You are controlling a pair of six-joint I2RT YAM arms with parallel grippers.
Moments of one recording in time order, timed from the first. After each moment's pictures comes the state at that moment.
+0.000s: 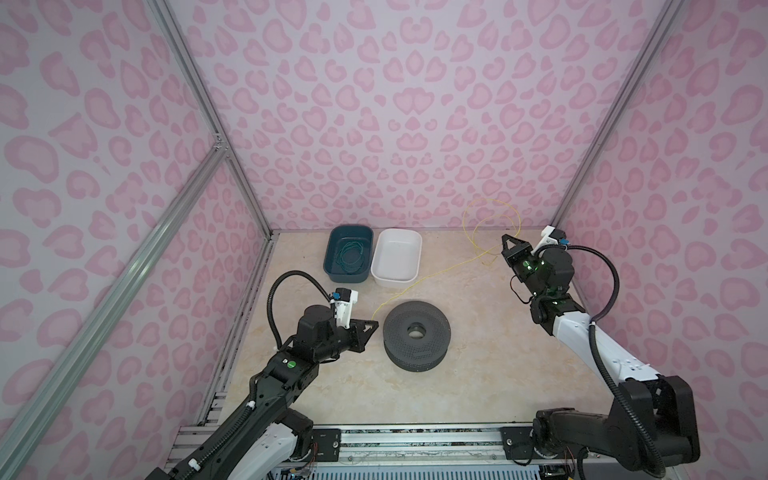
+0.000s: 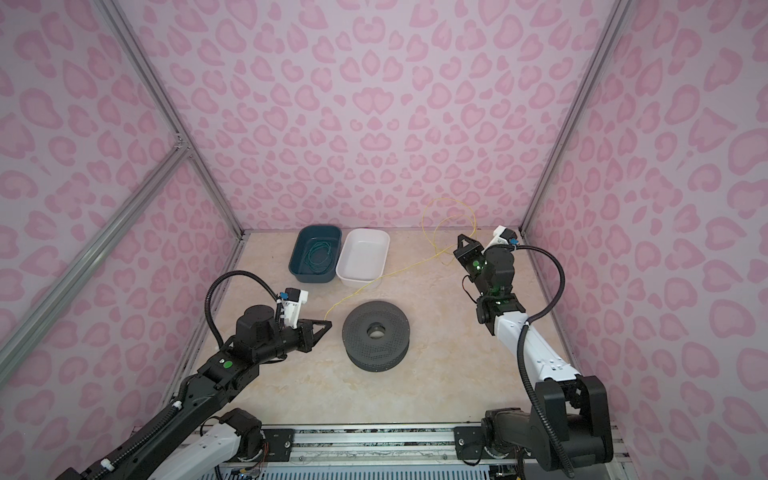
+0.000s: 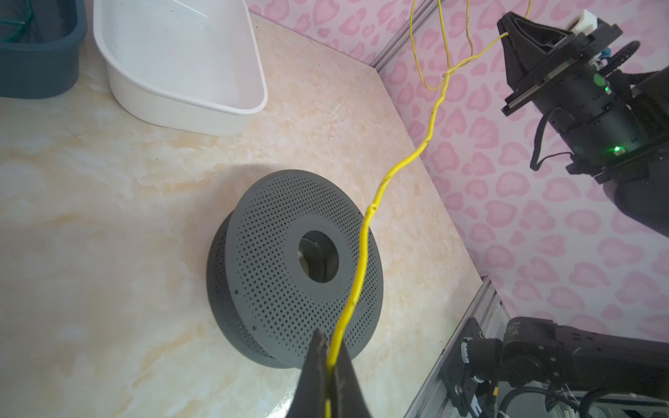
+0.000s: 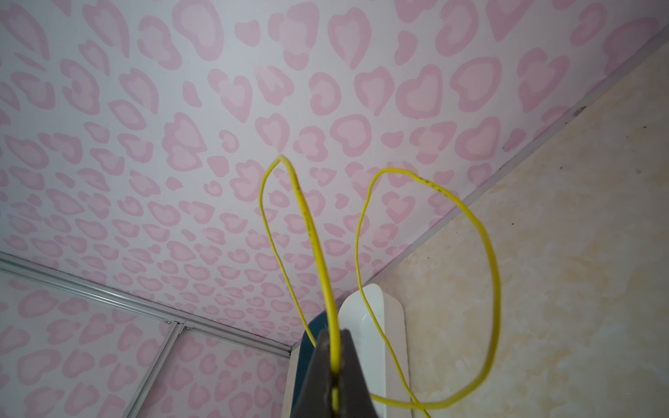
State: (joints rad) left arm -0.47 0.80 0.53 -0.21 0.39 -0.54; right arm 0.09 1.30 0.84 0.41 -0.13 1.04
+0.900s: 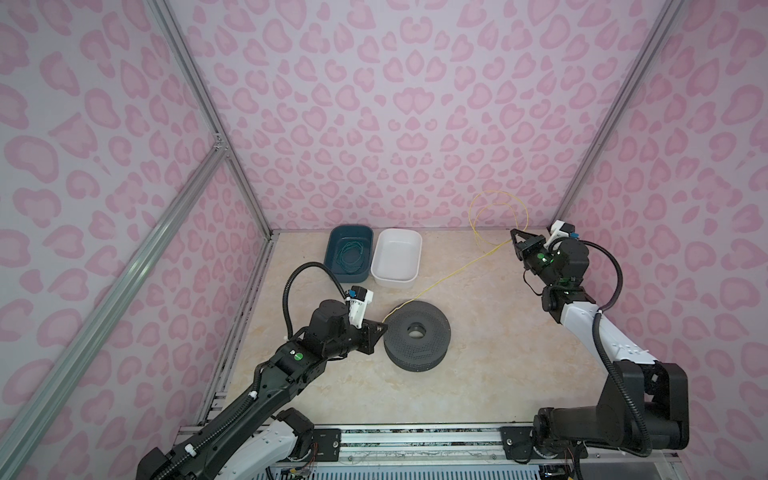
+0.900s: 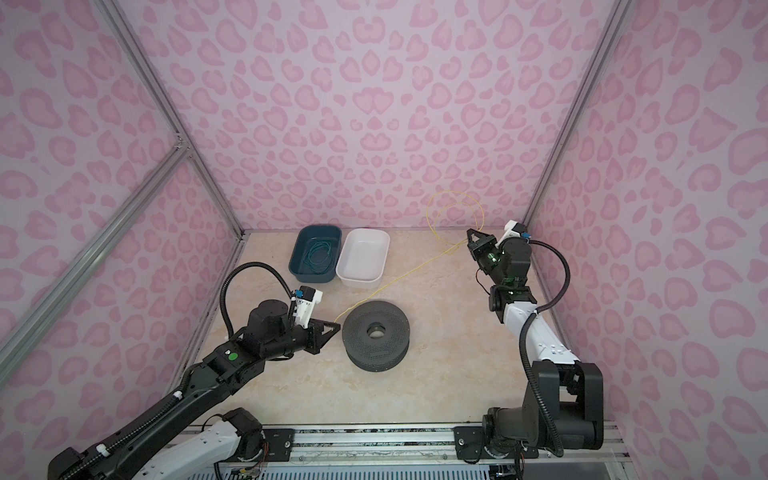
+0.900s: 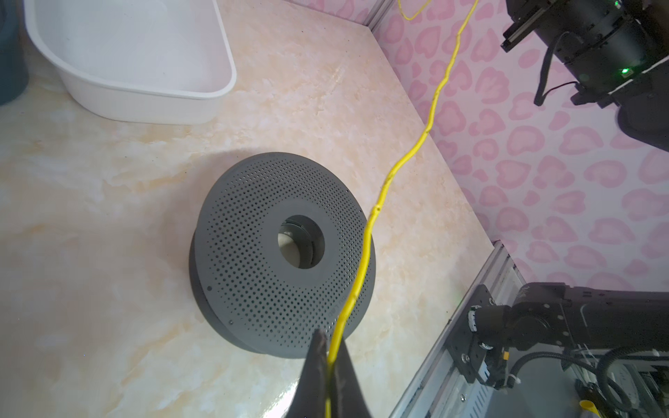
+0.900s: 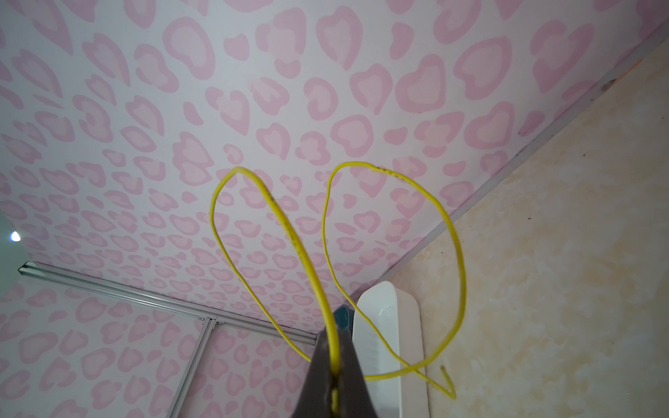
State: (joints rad) left arm -0.59 0.89 0.66 -0.35 0.30 -0.47; right arm -0.06 1.37 0.91 0.42 -0.35 1.12
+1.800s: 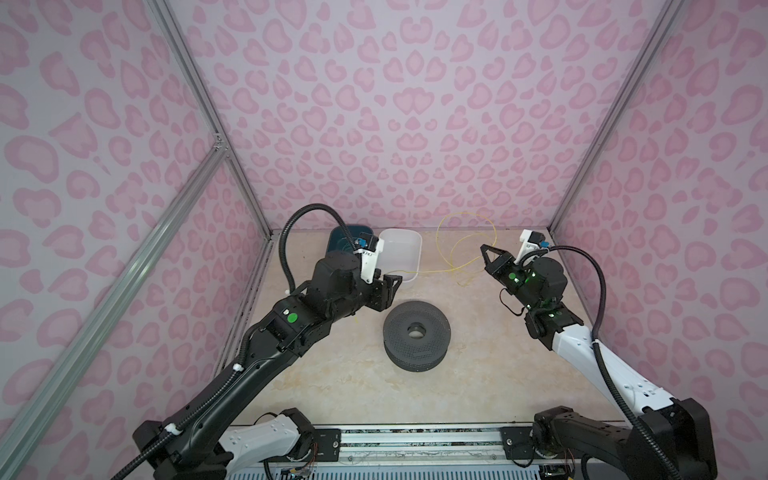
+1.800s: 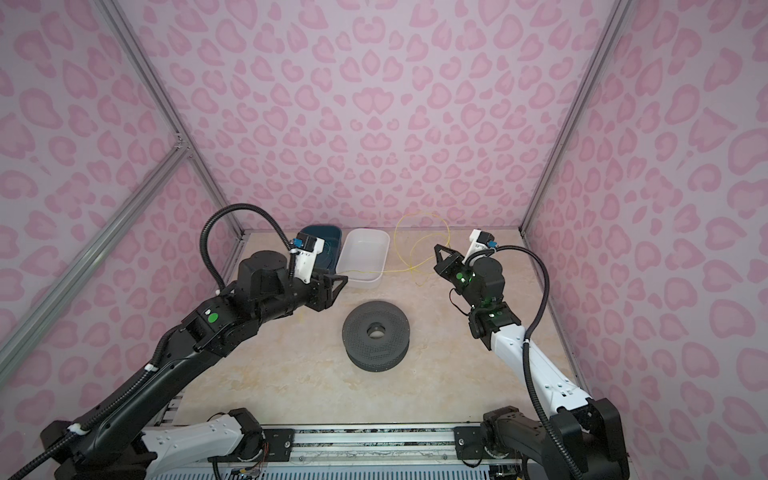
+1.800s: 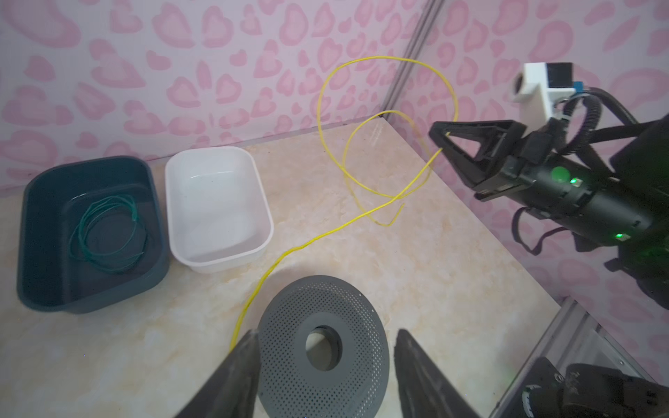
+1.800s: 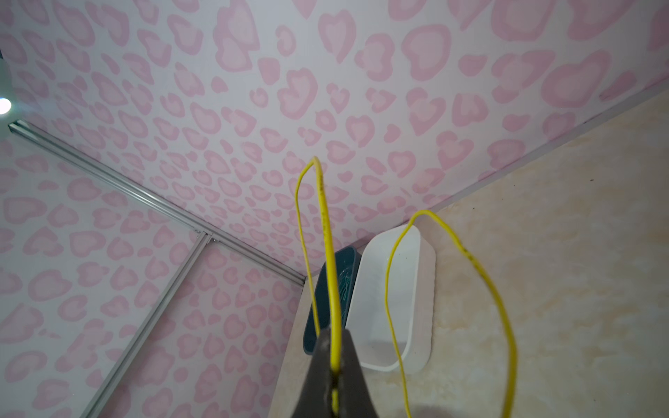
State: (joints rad) left arm -0.75 1.19 1.36 -0.60 0.00 -0.26; right arm 0.29 1.17 0.79 0.31 -0.17 0.90
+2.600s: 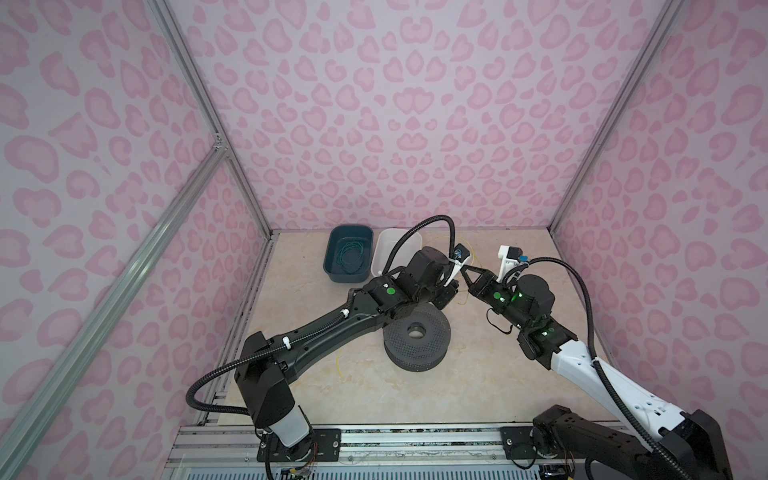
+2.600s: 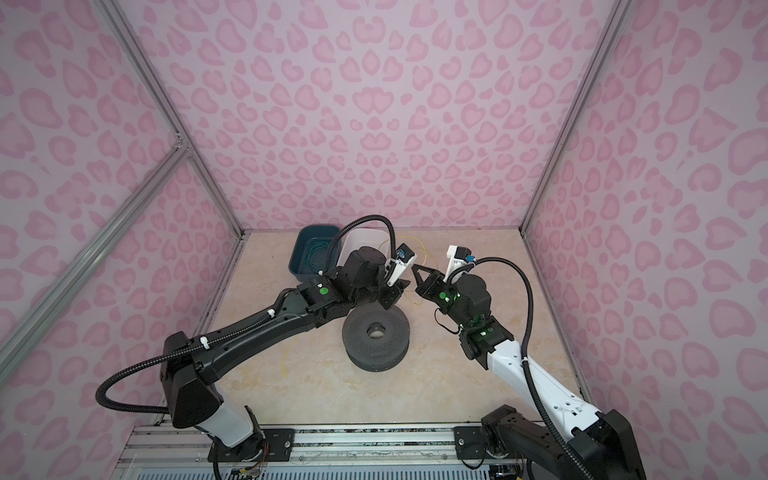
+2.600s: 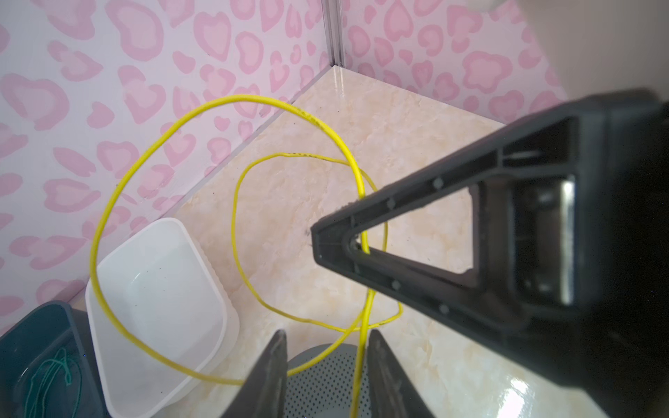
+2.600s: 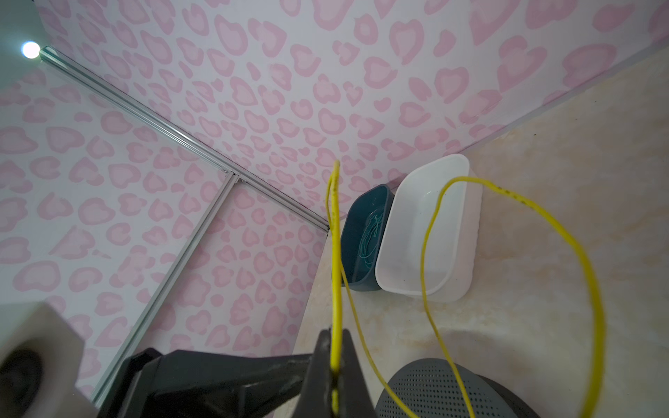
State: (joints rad) left arm -0.94 1.64 1.51 -0.42 -0.13 0.10; right arm 0.46 1.06 0.70 0.28 -0.16 0.93
